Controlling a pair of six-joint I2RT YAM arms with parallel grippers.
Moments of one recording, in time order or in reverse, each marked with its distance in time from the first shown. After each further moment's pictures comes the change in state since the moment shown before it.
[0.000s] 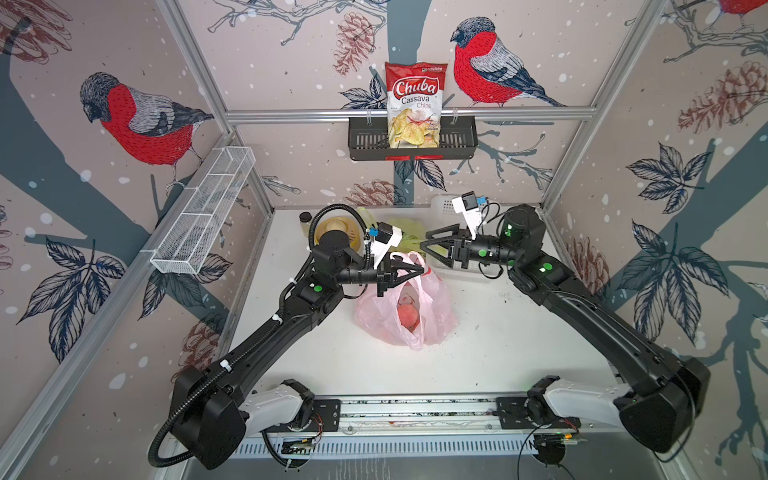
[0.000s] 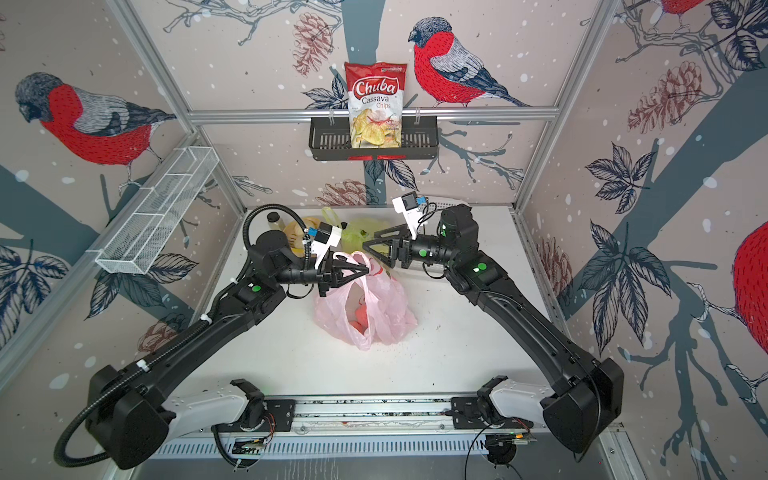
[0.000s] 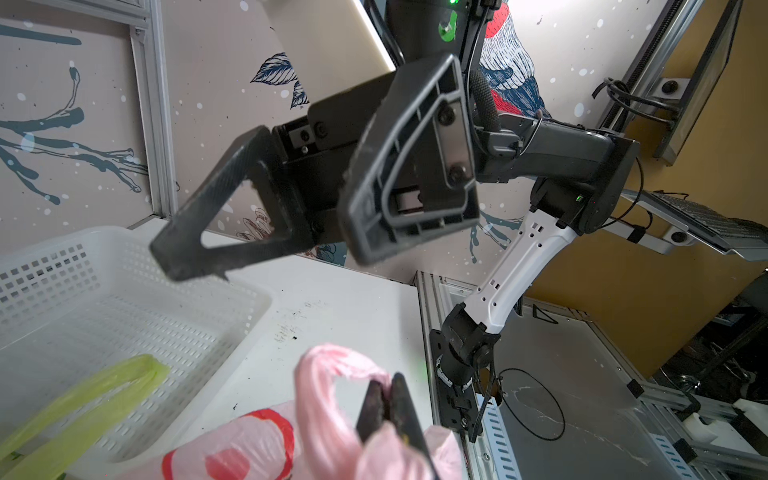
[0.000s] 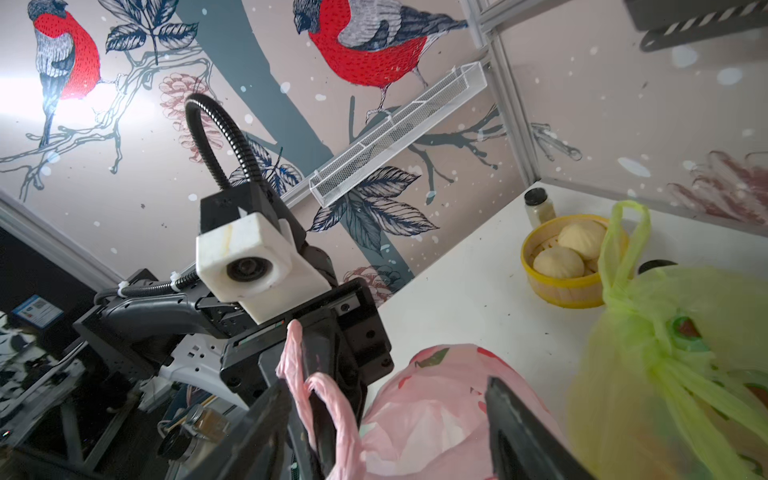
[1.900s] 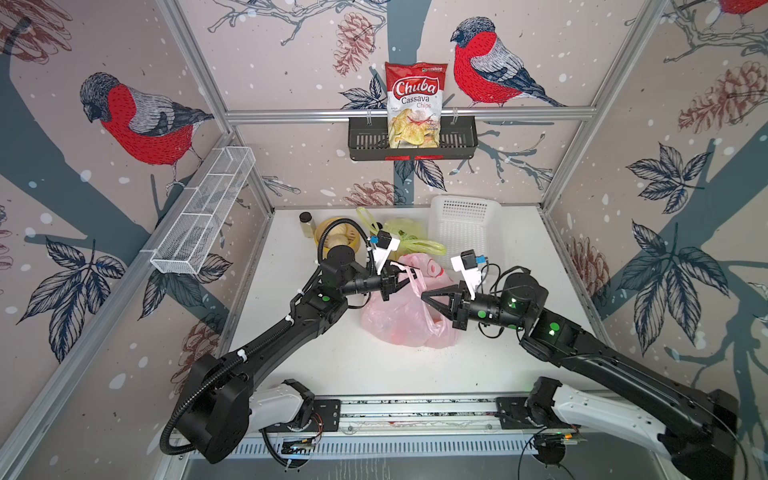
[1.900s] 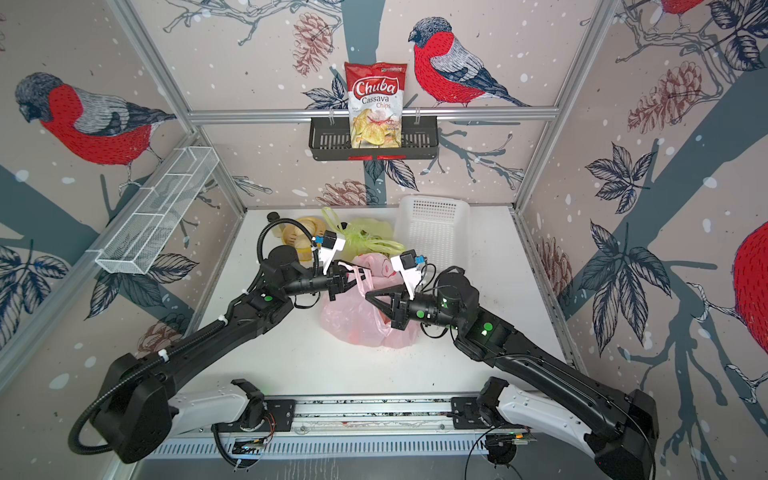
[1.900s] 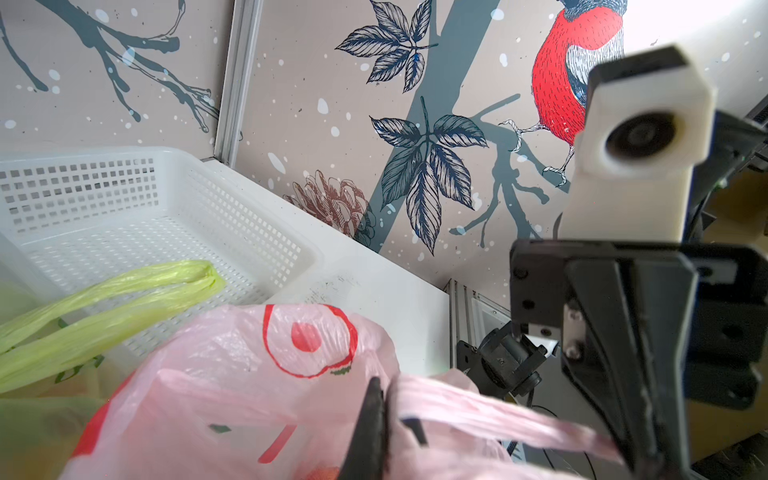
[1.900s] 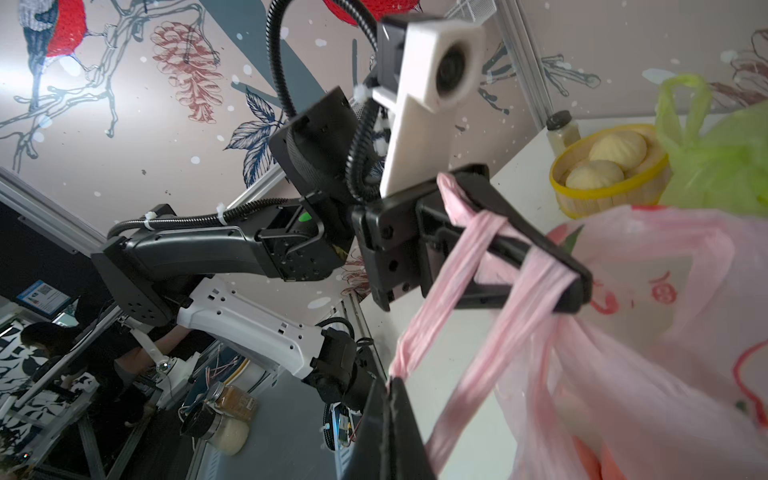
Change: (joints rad) left arm -0.006 0.029 -0.186 0.173 -0.198 -0.159; right arm 0.338 -0.364 -0.476 0.119 0.418 0.130
